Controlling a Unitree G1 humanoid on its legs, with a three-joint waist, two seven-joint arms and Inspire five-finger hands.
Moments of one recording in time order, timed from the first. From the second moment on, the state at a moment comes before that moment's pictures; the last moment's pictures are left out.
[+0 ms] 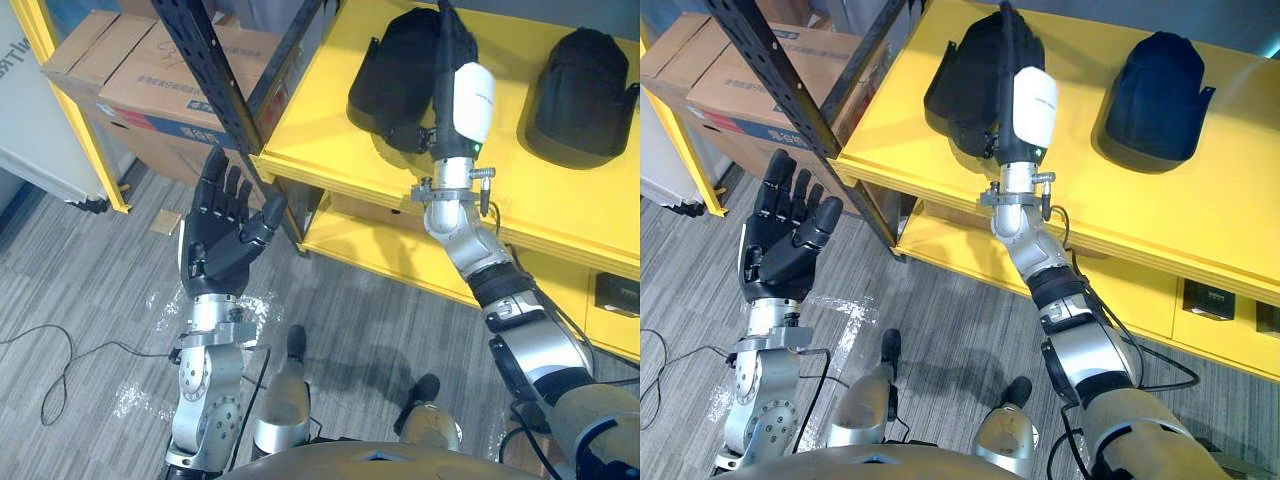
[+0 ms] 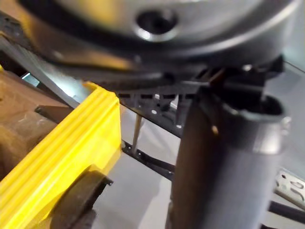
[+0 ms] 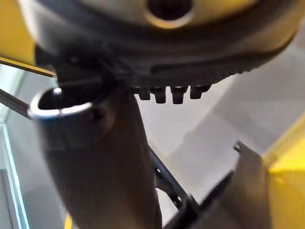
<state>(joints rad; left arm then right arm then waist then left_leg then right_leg) 0.24 0.11 -0.18 -0.36 -0.66 -0.35 0.09 -0.78 -0.36 0.26 0.50 -0.65 -0.26 -0.77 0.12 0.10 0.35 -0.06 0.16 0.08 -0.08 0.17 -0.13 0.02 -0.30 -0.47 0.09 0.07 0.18</state>
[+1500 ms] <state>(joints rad) 0.28 0.11 -0.24 -0.26 -0.66 -0.34 0.11 -0.73 -0.39 0.26 0.60 -0.36 -0.20 -0.49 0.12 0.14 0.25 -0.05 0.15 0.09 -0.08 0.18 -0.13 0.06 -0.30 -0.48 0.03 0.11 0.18</state>
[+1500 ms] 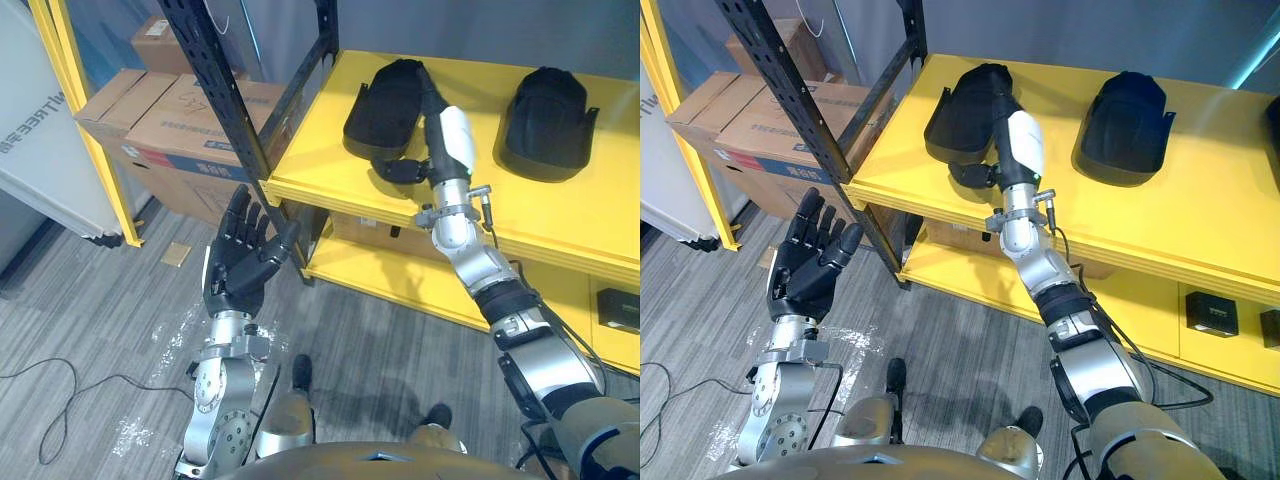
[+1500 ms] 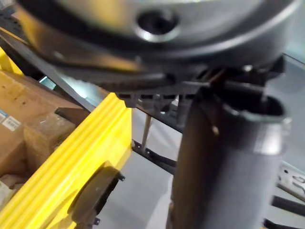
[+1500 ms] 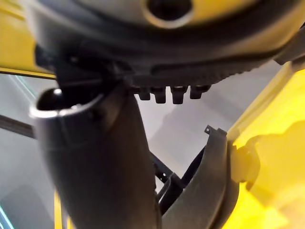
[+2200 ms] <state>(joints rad) 0.23 0.12 -0.30 -0.21 -0.66 -0.34 0.11 -0.91 -0.40 0.27 0.79 -0.36 -0.18 -0.49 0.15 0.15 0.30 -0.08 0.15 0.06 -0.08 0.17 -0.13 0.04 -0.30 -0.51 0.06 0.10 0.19</state>
